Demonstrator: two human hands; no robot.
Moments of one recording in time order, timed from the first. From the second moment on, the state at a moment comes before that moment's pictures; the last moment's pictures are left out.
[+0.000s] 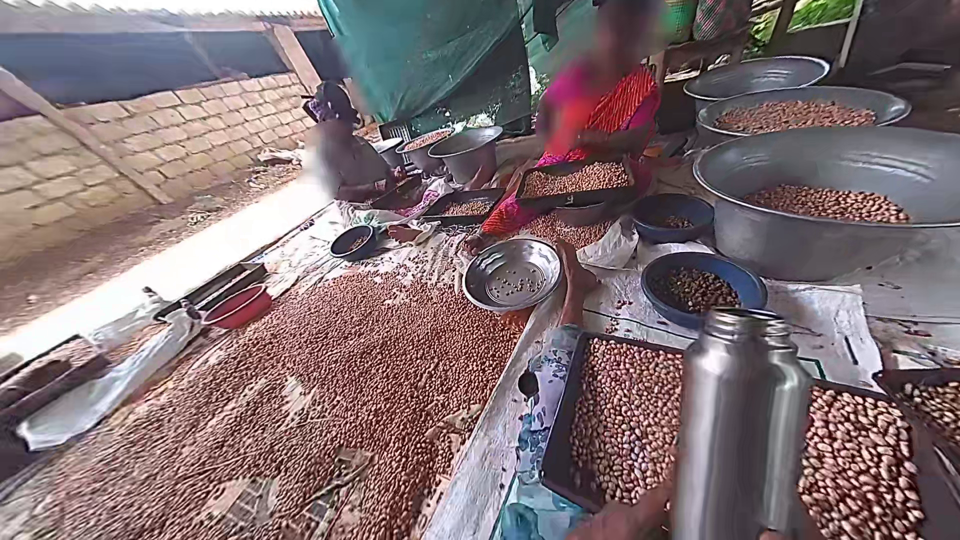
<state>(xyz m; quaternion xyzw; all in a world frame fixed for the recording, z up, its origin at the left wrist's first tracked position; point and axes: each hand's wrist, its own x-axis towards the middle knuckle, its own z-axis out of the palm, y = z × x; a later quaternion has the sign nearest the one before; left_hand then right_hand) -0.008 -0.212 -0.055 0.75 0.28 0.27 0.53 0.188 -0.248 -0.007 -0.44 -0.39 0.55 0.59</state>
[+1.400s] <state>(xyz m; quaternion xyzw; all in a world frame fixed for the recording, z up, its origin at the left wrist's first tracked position) -0.077 -0.073 0.005 0.80 0.22 0.42 0.36 0.222 -0.242 -0.032 -0.53 -0.63 0.45 0.34</state>
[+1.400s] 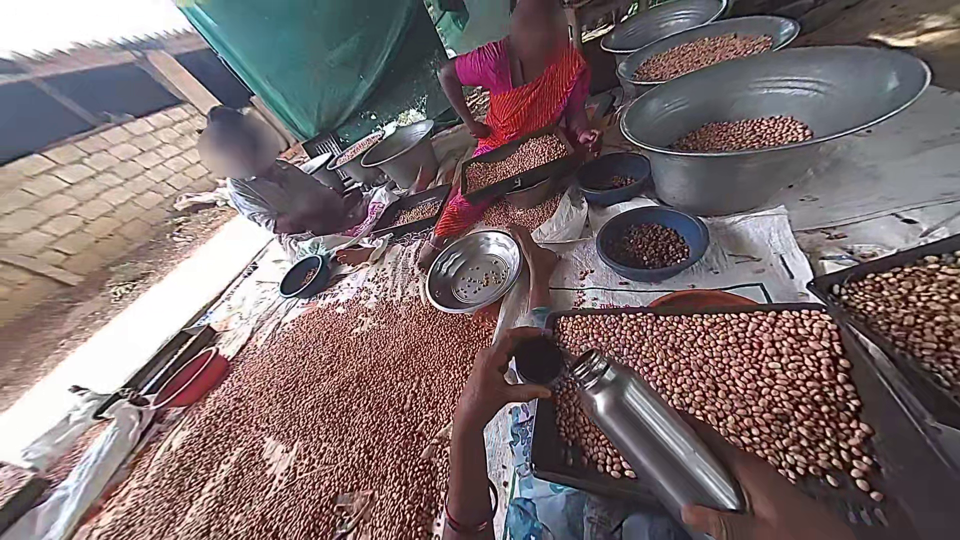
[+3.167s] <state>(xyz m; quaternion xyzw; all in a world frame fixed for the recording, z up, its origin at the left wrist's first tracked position) 0.050 -0.107 -0.009 0.48 0.08 0.43 0.76 0.191 -0.242 -0.038 -0.08 -0.40 0.83 0.38</state>
